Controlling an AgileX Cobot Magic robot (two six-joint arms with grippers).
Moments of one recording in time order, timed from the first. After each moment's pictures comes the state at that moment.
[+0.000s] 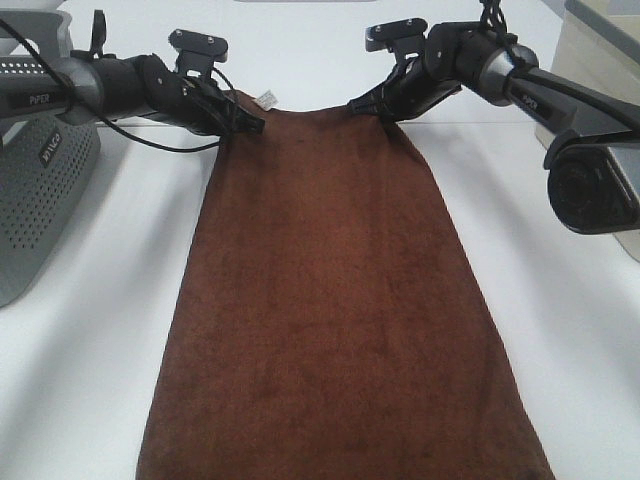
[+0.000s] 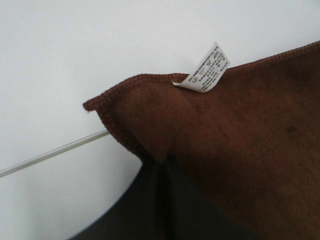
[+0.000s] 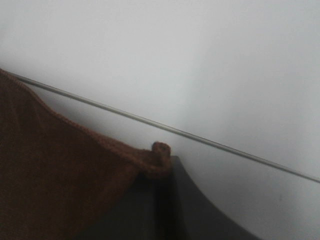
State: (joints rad) left arm -0.25 2.64 -2.13 -0.32 0.19 0.39; right arm 0.28 2.82 -2.59 0.09 0.59 -0.12
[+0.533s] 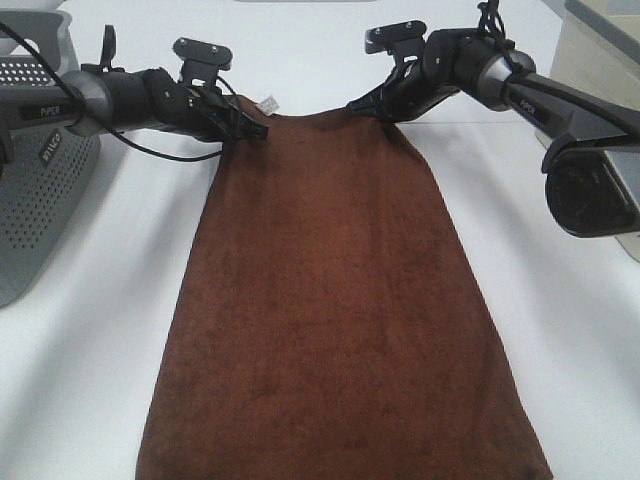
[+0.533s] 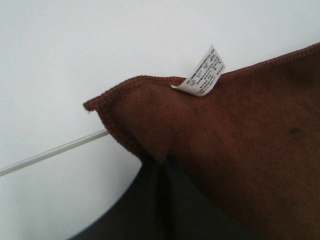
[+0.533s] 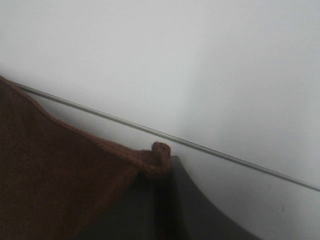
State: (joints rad) left arm -0.25 2.66 -2.13 -0.32 0.13 0.39; right arm 0.28 2.83 -2.59 0.09 0.55 -0.12
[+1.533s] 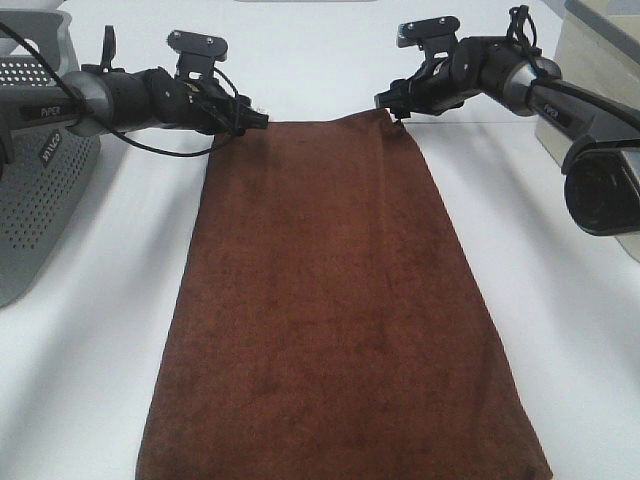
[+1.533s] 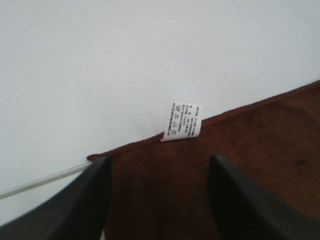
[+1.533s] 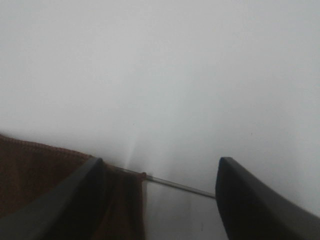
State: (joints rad) left arm -0.26 2.66 -2.13 -0.35 0.05 0.37; right arm 0.21 2.85 -2.59 0.09 0.43 -0.12
